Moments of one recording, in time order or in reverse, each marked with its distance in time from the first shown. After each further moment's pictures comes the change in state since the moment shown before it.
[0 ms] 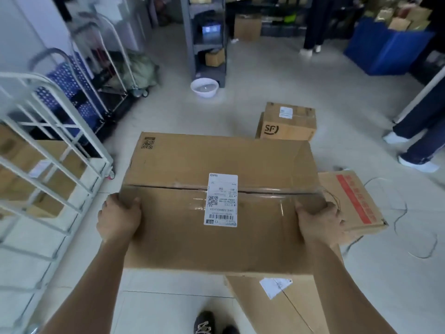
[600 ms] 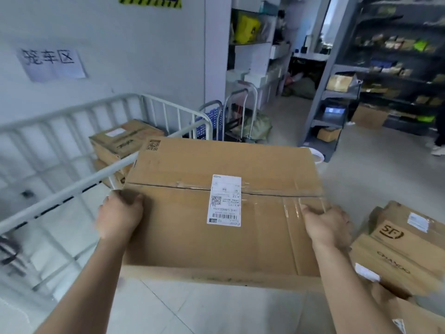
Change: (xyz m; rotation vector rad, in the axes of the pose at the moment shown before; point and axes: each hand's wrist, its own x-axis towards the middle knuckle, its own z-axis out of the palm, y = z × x) left_hand 0.072 -0.165 -0.248 -0.106 0.415 -0.319; right_hand -0.180 -0.262 0.095 0.085 -0.197 -0.509
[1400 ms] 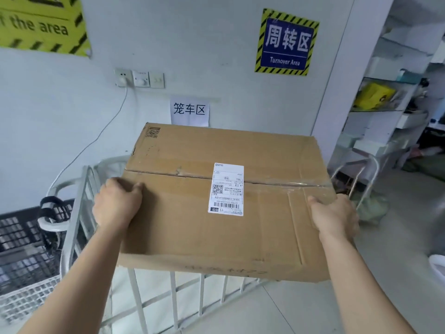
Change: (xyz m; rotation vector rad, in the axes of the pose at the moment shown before) left_hand 0.244 -0.070 -0.172 -0.133 0.496 -0.264; right_hand -0.055 -0.370 0.209 0.232 -0.226 -0.458
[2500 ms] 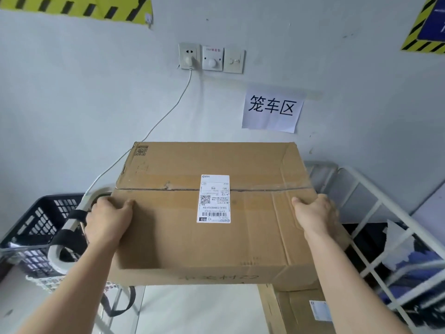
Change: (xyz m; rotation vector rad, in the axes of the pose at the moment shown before) left_hand 0.314 -0.090 0.124 0.139 0.202 -0.406; right_hand 0.098 -0.239 0.437 -0.136 -0.470 -0.241
